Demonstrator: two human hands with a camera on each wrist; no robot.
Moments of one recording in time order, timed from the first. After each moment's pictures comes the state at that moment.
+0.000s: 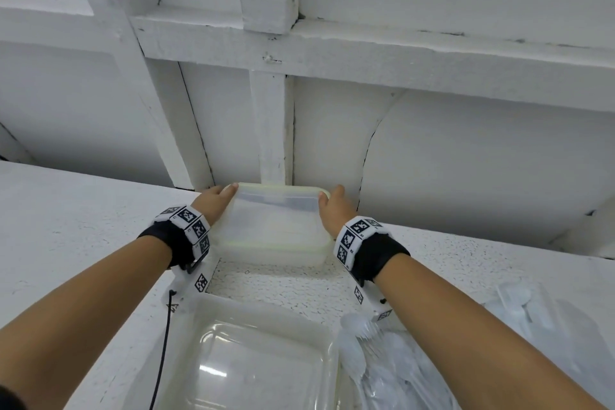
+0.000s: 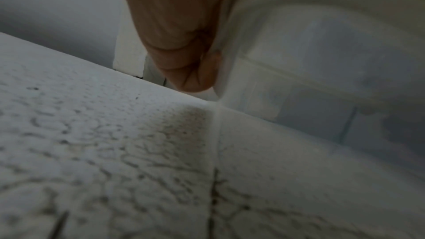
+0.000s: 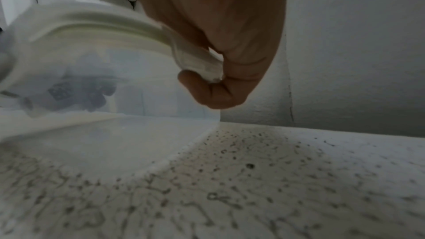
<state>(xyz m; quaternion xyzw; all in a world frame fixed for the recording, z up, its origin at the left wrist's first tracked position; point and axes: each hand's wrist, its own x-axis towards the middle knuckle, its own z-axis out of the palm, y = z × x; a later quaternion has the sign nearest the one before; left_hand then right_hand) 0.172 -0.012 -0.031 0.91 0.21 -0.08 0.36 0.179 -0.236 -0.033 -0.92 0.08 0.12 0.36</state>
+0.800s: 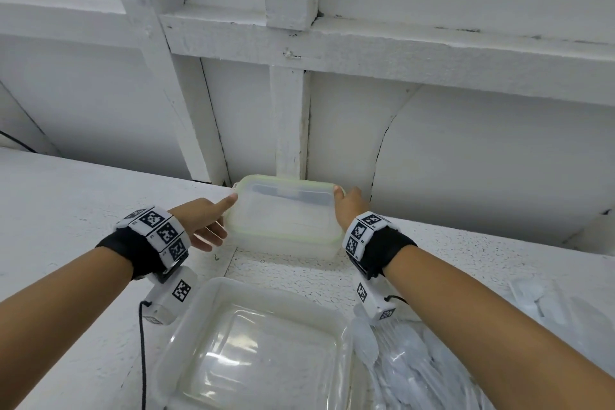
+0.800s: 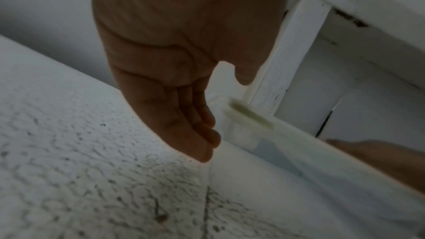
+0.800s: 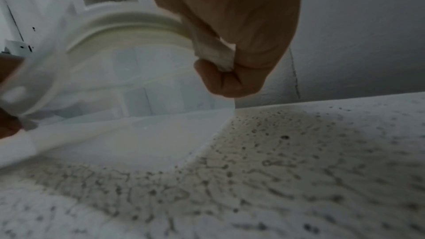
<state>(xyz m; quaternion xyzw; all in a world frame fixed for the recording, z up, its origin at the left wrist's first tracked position) 0.121 0.013 -0.004 0.83 0.25 -0.23 0.44 0.171 -0.234 -0.021 -0.90 0.15 0.12 0.40</state>
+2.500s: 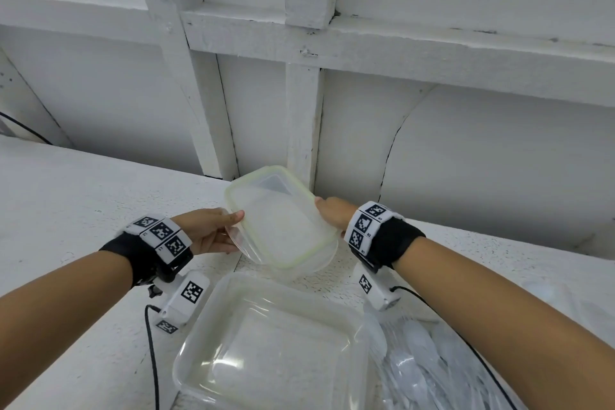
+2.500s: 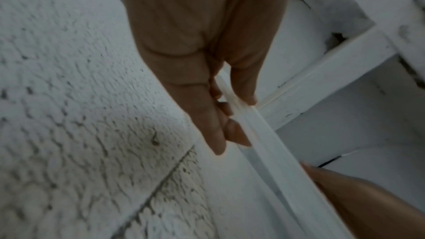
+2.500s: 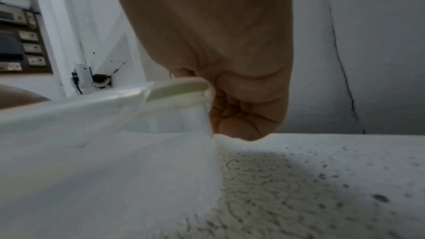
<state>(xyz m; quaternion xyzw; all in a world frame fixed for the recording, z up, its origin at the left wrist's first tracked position) 0.095 0.027 -0.016 0.67 0.22 -0.26 0.65 0.154 -0.202 0.003 -0.91 0.00 0.30 0.29</state>
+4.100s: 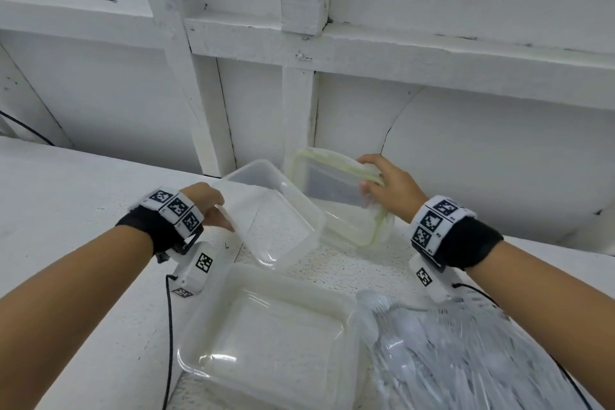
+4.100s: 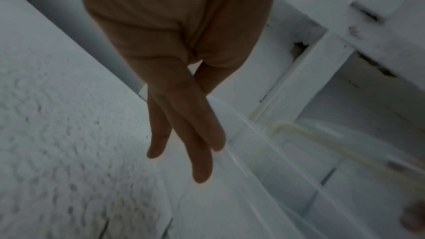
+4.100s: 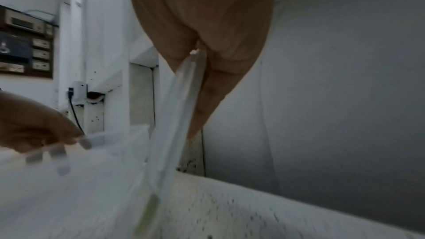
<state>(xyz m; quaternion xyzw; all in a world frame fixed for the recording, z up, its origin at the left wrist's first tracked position) 0.126 0.033 -0.003 0.82 0.30 -0.17 0.46 0.132 -0.298 0.044 -0.91 -0.13 0.04 0.38</state>
